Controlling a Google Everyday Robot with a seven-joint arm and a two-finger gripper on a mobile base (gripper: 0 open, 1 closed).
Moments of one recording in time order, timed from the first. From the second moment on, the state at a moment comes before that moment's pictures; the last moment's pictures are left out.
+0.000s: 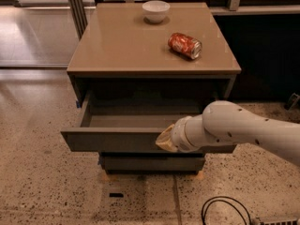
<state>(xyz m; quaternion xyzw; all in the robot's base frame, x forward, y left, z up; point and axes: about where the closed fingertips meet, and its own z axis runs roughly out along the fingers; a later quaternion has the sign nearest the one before) 0.512 -0.046 0.663 -0.54 0.77 0.14 0.32</state>
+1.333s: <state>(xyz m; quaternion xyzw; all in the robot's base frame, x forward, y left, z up) 0.581 -0.053 0.674 -0.51 0.77 0.12 0.37</state>
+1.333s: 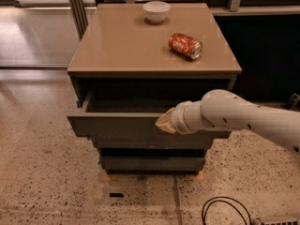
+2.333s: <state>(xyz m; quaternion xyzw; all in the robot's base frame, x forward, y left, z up) 0.596 -0.048 0.674 -0.51 0.77 0.09 0.39</state>
